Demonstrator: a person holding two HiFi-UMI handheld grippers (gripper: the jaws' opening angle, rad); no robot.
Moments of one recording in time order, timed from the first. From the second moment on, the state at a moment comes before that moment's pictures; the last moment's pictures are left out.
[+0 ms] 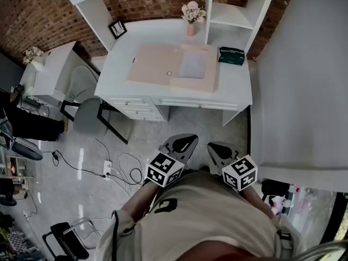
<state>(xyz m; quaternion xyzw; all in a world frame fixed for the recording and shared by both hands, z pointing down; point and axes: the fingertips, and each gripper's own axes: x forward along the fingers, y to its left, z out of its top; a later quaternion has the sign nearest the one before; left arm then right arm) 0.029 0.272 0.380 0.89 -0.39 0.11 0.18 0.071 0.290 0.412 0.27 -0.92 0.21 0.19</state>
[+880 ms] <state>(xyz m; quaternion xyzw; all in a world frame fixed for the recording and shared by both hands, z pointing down) 0.128 0.269 0.374 0.88 -0.42 0.14 0.16 0.164 0.280 0.412 0.24 -0.93 0.20 0.18</state>
